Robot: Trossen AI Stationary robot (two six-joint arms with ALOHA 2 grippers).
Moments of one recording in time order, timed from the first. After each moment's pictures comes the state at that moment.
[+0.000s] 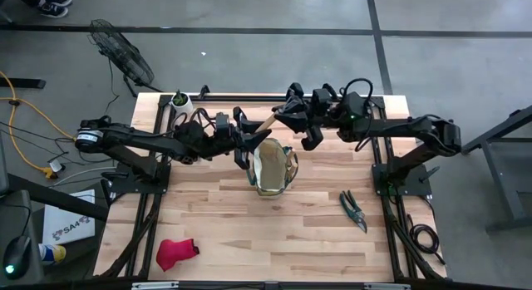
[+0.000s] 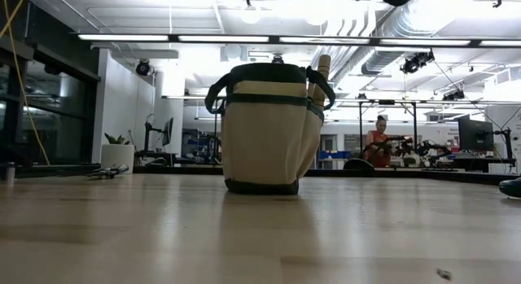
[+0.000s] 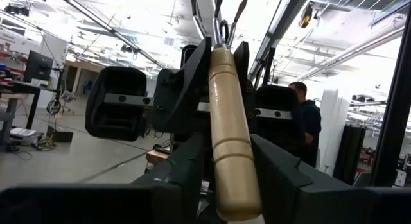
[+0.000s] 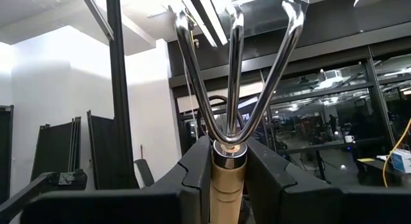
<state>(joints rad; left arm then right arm) -0.04 1.36 0.92 0.91 -0.22 -0.17 -0.23 1.46 1.06 0.98 -0.40 0.38</state>
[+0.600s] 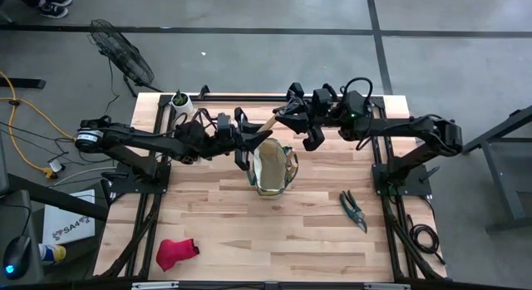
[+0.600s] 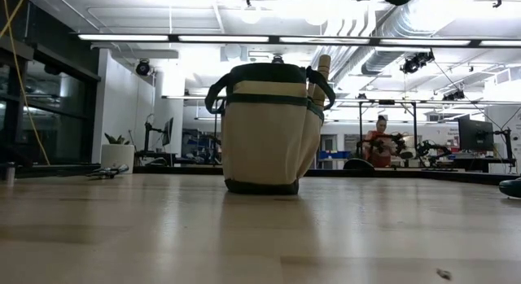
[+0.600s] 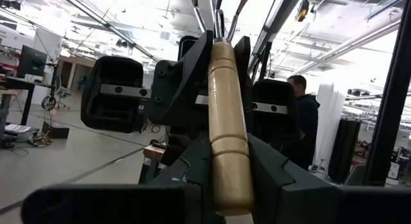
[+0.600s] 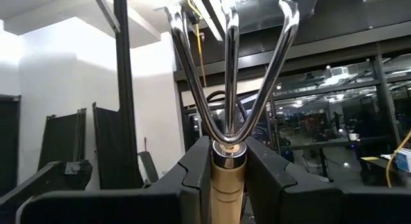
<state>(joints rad) -0.04 1.36 0.92 0.89 -0.18 -0.16 -0.23 1.46 1.06 0.94 -0.45 0.36</state>
